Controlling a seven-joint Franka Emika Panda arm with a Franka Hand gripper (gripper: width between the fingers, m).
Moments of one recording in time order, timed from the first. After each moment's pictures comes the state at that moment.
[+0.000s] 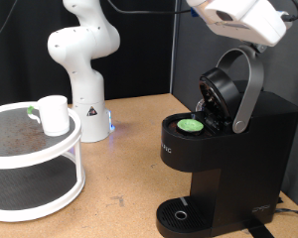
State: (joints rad) arm 0.46 -0.11 -0.21 -2.08 0.90 2.12 -0.97
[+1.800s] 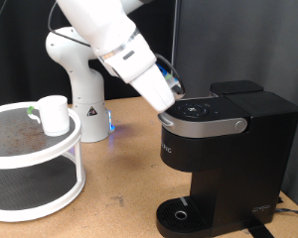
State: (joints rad) arm 0.29 -0.14 -0.37 -2.28 0.65 2.06 -1.15
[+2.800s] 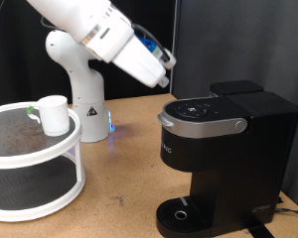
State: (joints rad) arm 0.28 -0.15 -0.44 -2.21 0.87 1.96 -1.24
